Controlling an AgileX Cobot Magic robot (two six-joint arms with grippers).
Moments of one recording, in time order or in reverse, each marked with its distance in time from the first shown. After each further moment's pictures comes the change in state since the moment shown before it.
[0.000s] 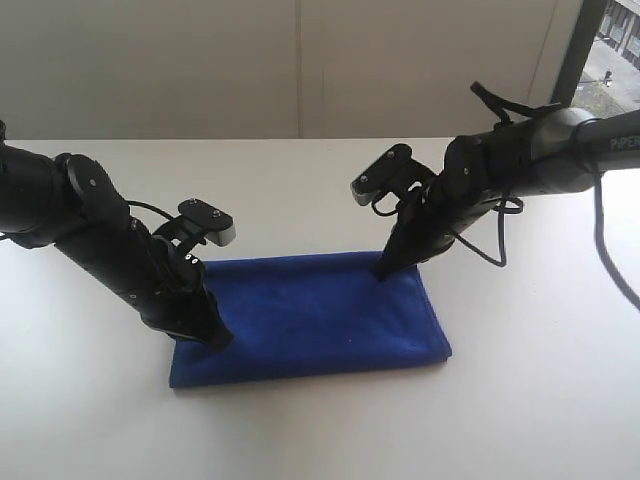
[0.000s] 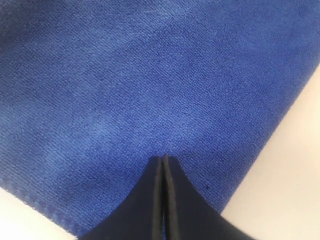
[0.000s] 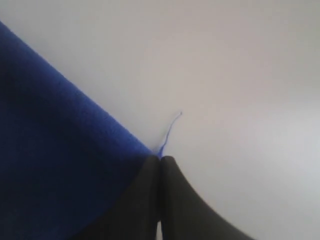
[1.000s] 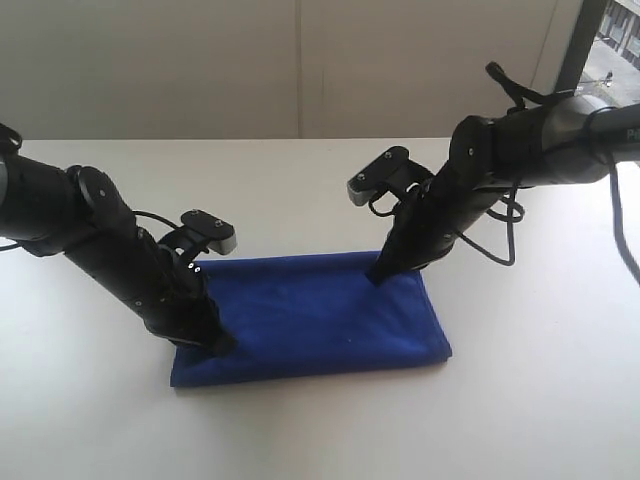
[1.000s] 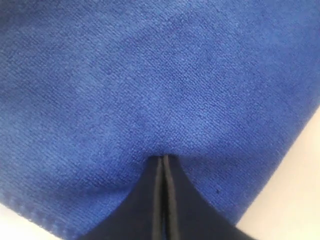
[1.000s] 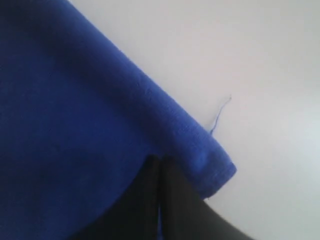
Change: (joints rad) left arm 0.003 0.072 -0.006 -0.004 -0.013 0.000; right arm 0.000 -0.043 -0.002 0.183 0.132 -0.153
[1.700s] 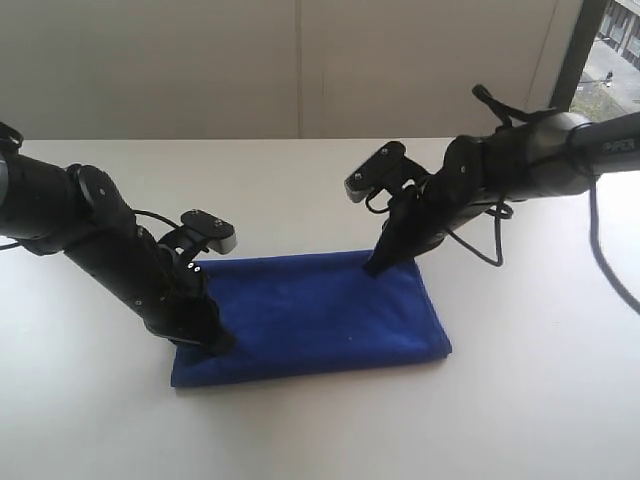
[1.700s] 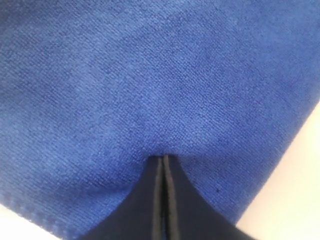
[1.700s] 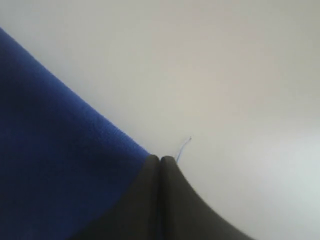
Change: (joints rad) left arm 0.004 -0.005 -0.008 0.000 0.012 0.000; right arm 0.000 0.034 0.000 -0.035 -0.186 -0.015
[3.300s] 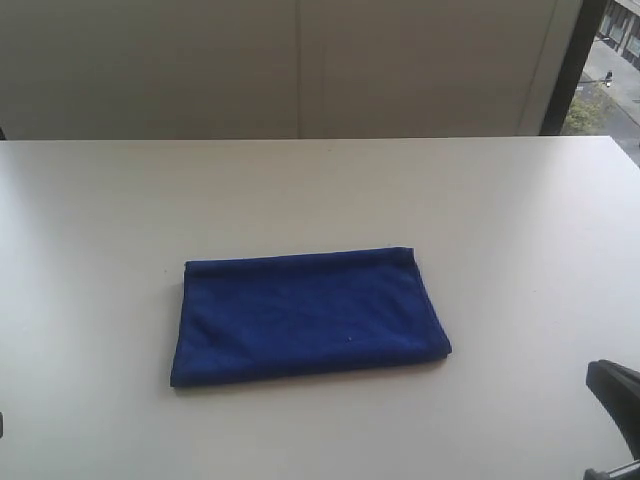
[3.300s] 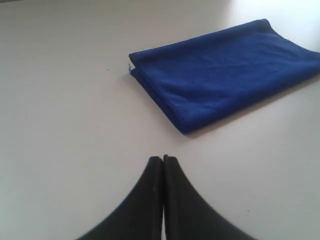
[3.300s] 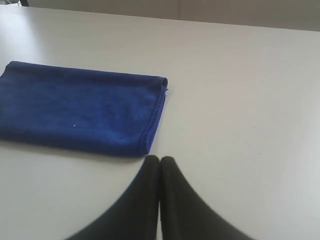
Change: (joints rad) left arm -0.004 -1.672 1.074 0.322 -0.395 -0.604; right arm 0.000 -1.616 1.309 -0.043 -0.337 0.585
